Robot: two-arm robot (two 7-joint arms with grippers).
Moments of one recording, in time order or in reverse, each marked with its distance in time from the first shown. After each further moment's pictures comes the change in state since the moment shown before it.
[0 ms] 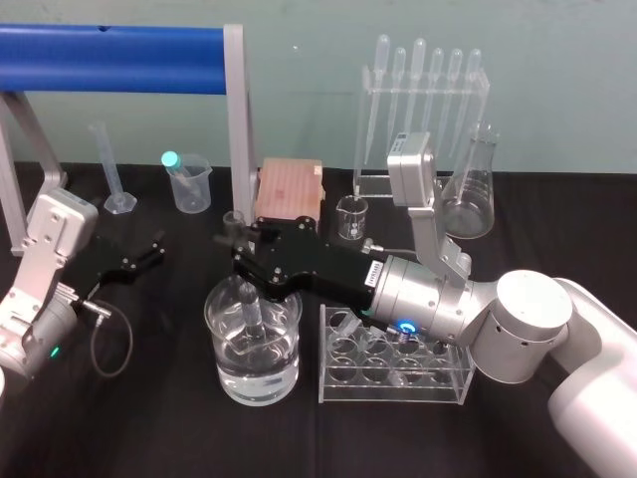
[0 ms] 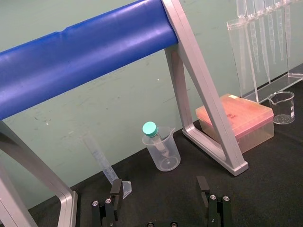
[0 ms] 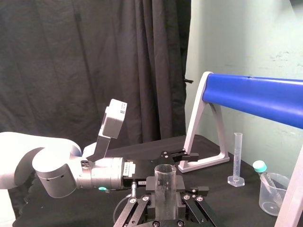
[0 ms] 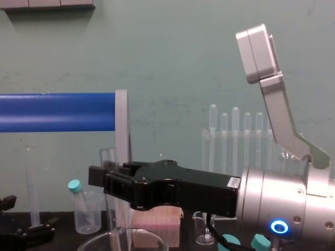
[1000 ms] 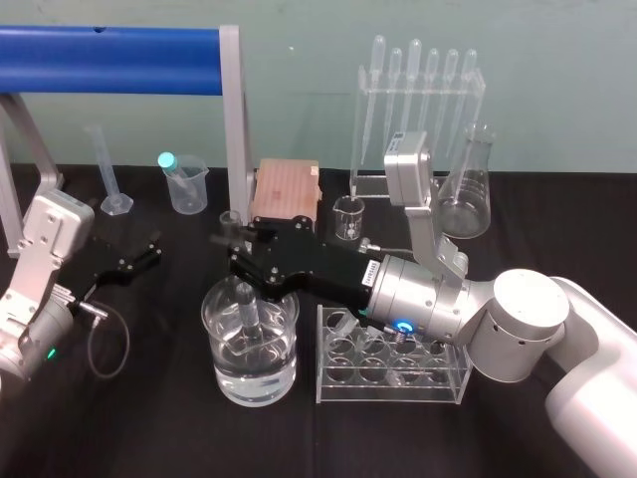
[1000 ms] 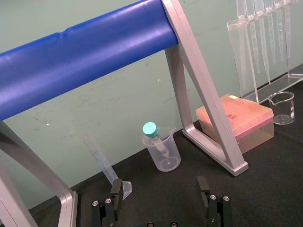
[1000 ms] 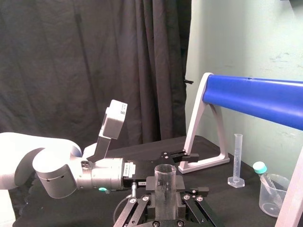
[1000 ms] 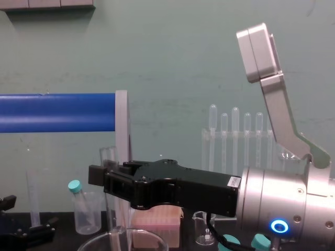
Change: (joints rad) left arm 0.000 0.000 0.000 0.000 0.000 0.000 0.000; right arm 0.000 0.001 0.000 -0.001 0.001 -0.001 0.000
